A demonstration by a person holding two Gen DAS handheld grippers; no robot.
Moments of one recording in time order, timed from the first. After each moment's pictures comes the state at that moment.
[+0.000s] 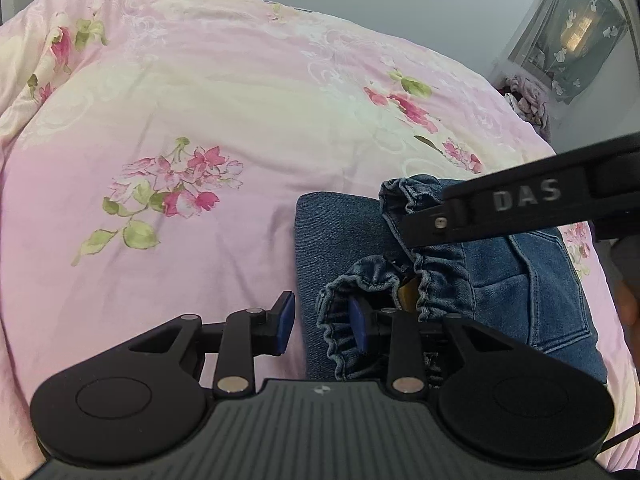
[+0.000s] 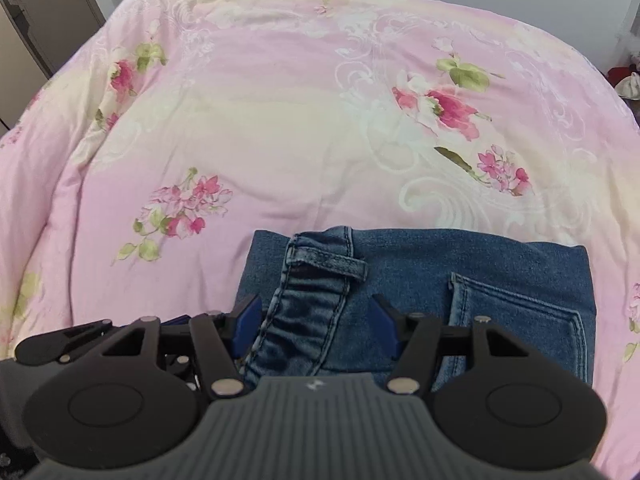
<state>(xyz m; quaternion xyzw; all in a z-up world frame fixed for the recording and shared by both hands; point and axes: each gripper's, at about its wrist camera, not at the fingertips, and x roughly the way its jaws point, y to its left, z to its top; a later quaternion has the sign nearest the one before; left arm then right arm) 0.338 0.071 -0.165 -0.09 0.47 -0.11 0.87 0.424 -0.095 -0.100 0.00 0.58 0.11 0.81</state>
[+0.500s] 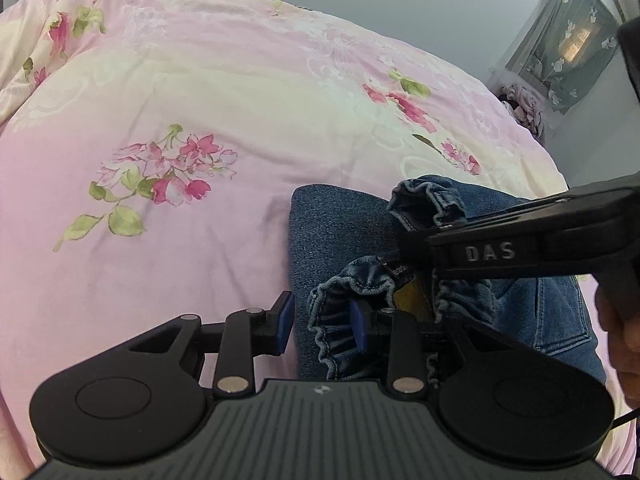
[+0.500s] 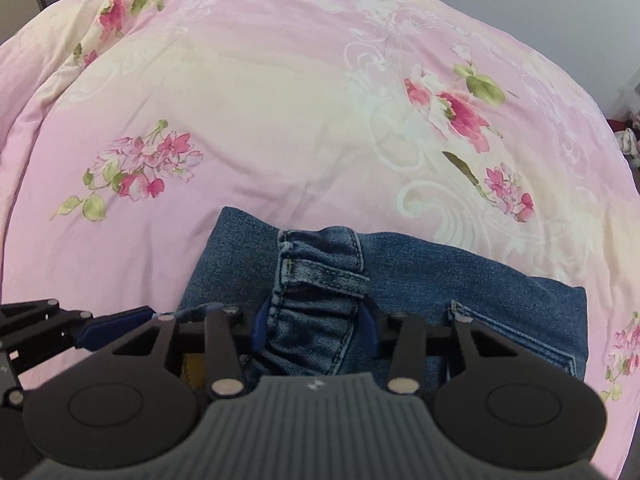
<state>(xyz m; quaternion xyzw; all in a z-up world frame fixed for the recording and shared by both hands) 0.338 0.069 -0.176 -0.11 0.46 -0.12 0.87 0.422 -0.087 -0.126 -0.09 0.57 0.13 0.81</state>
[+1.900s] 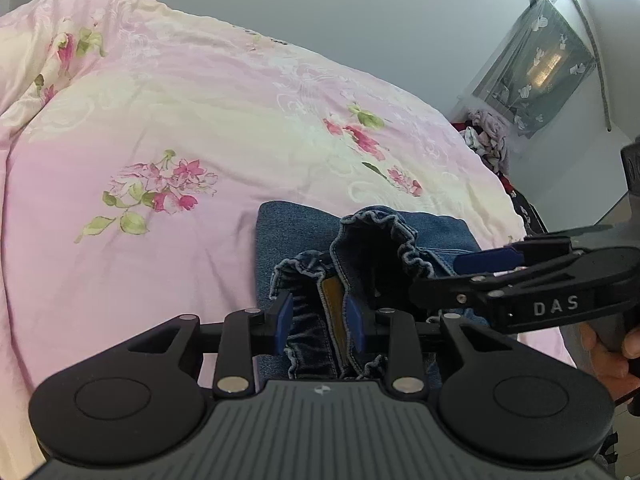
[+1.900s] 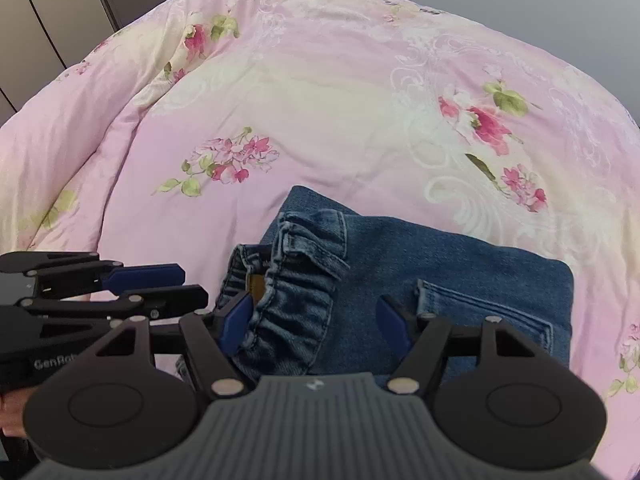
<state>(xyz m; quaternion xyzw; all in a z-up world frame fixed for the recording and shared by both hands) 0.290 0.079 -0.124 -0.15 0.43 -0.15 0.88 0.361 -0.134 -0.067 -0.05 0.55 0.22 0.81</state>
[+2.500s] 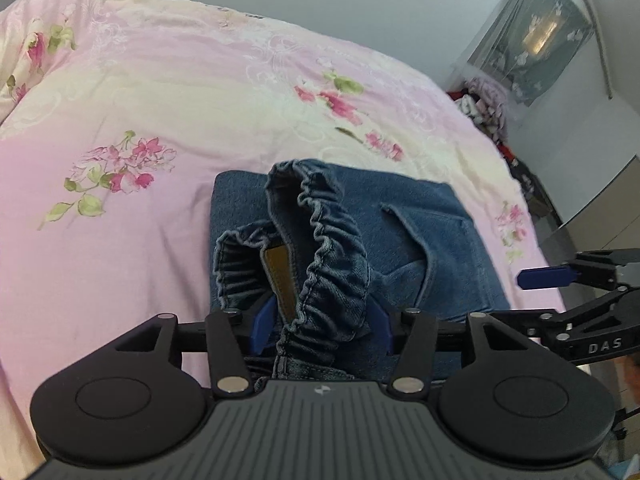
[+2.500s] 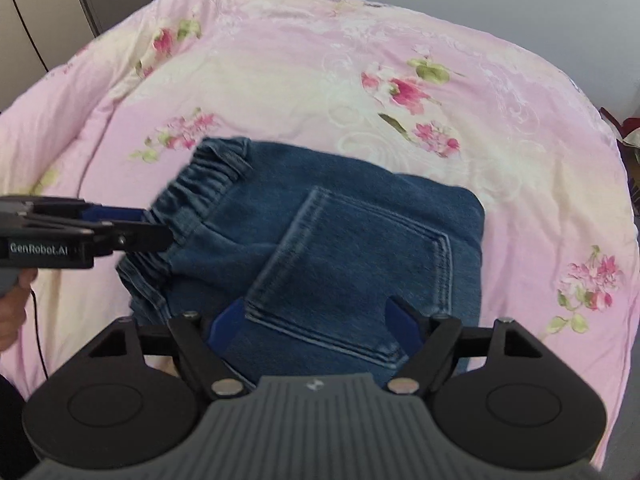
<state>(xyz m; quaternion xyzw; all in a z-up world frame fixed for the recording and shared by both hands) 0.290 0.027 -0.137 -0.10 0.46 -0.15 0.87 0.312 -0.228 -0.071 -0.06 0.55 0.18 0.81</state>
